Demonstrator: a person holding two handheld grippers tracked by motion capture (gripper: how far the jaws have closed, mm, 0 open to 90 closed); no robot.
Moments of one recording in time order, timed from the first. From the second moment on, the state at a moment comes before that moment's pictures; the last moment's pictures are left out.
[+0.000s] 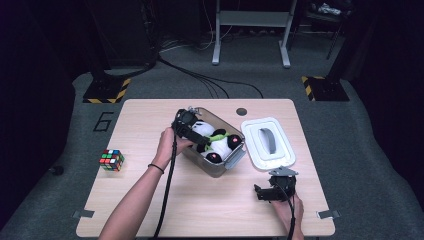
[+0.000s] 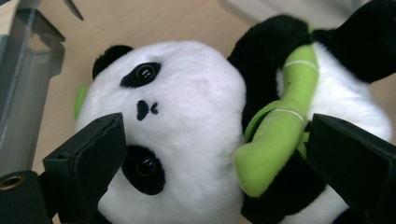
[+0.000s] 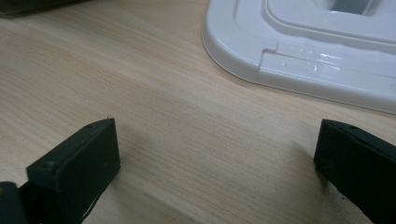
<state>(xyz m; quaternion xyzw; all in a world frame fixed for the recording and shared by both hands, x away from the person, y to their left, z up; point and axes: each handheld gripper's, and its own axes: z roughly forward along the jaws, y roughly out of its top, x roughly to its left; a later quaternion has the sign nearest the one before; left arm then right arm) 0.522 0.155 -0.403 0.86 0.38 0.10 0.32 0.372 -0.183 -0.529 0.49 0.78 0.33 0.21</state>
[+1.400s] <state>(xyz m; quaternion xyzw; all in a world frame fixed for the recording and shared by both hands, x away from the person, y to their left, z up) 0.444 0.272 -0.375 0.80 0.41 0.19 0.39 0.372 -0.183 -0.529 0.49 0.78 0.33 0.21</state>
